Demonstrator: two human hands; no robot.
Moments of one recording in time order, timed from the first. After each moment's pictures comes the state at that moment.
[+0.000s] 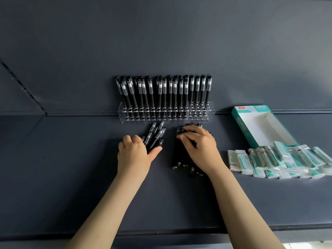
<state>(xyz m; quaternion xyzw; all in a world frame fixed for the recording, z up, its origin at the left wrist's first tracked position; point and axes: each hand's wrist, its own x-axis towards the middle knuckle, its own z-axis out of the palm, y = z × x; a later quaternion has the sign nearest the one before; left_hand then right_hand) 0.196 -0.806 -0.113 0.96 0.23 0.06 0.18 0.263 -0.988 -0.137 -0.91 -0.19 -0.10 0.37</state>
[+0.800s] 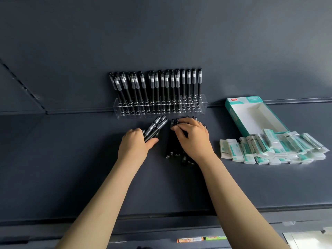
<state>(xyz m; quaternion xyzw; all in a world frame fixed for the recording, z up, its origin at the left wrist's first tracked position) 0.206 -0.814 -0.108 0.96 0.19 0.03 0.20 0.258 -0.985 -0.135 -0.91 -0.16 -0.11 0.36</state>
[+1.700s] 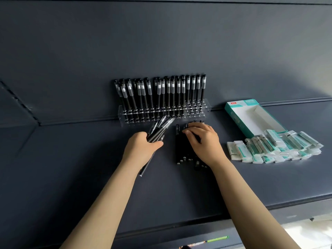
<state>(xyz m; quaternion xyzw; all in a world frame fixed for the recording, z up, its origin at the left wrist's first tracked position) 0.212 -0.781 -0.100 0.89 0.15 0.00 0.43 0.255 -0.984 -0.136 -0.92 -0.13 -0.14 0.34</state>
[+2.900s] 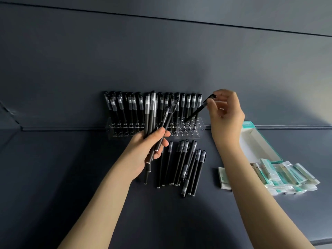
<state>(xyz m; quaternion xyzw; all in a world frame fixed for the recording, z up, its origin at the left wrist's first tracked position) 0.245 -0.813 -0.070 0.60 0.03 -0.05 0.80 0.321 -1.009 -0.035 -0.77 -0.10 -0.33 0.54</state>
